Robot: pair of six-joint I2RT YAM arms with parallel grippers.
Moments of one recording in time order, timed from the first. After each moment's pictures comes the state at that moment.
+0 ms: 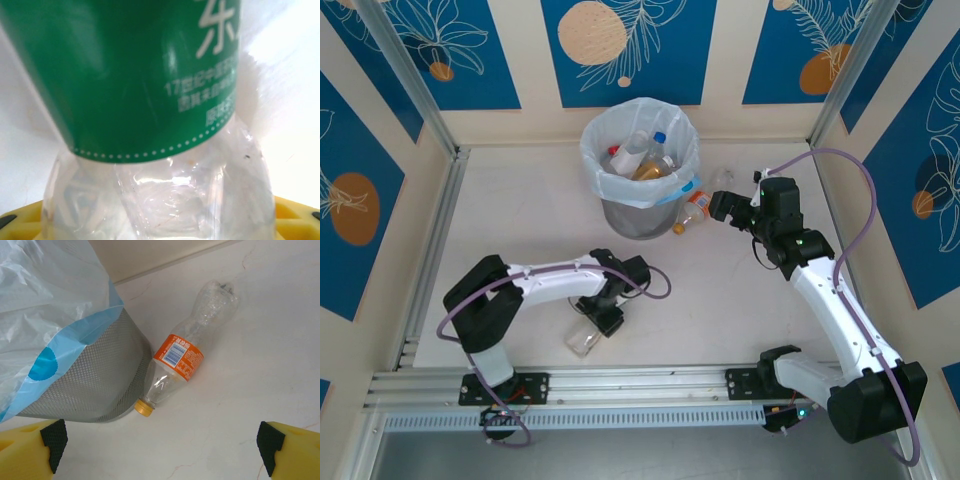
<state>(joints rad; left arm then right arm) -1.00 1.73 1.11 -1.07 -0.07 -0.21 0.23 1.06 0.98 -0.52 0.00 0.45</state>
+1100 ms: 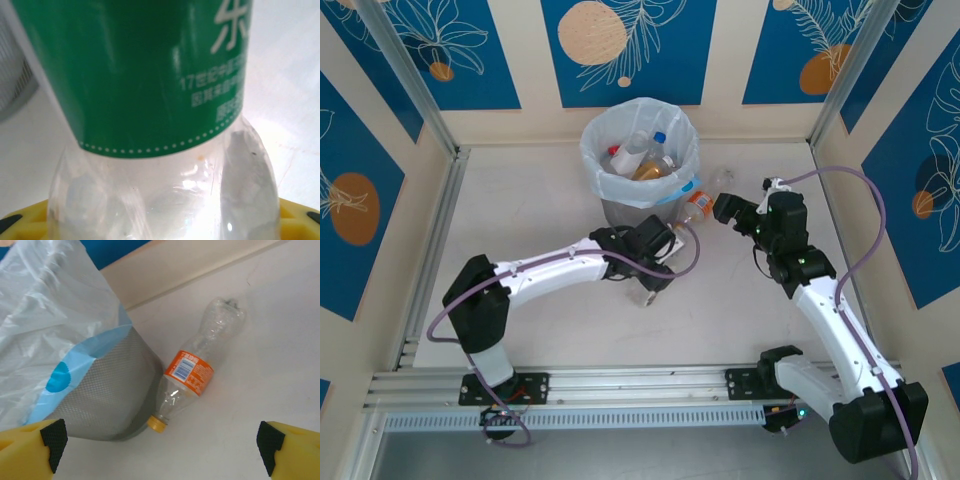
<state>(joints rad) -0.99 1.73 1.36 -0.65 -0.05 -0.07 0.21 0.94 0.82 -0.32 -0.02 0.53</state>
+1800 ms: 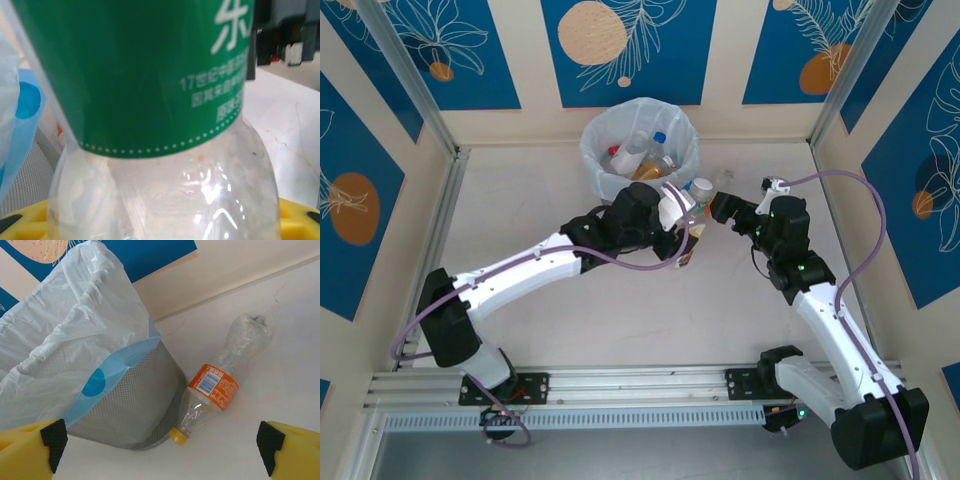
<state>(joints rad) -0.96 1.58 1.42 -0.33 0.09 0.00 0.22 0.91 0.78 -0.22 -0.07 0.53</state>
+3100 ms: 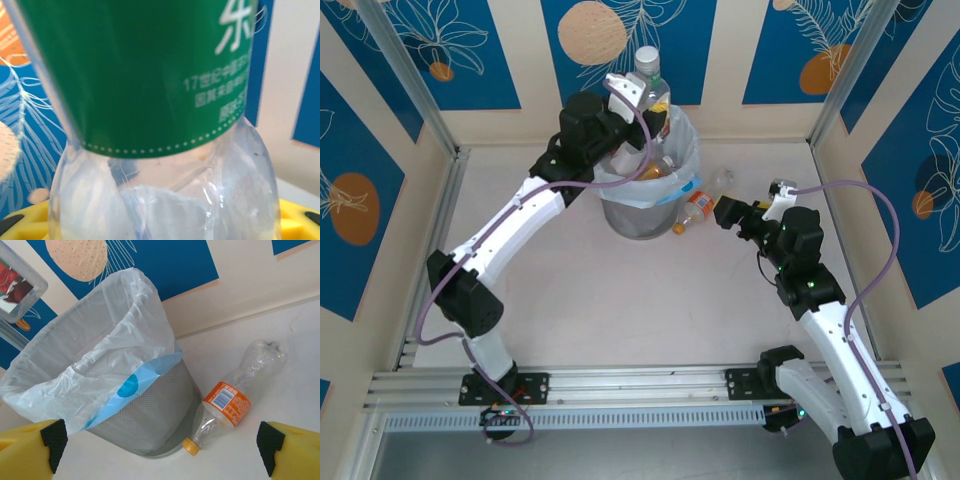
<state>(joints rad) -0.62 1.78 1.87 -0.08 0.07 0.13 0.22 0.78 0.75 -0.21 -0.10 0.49</state>
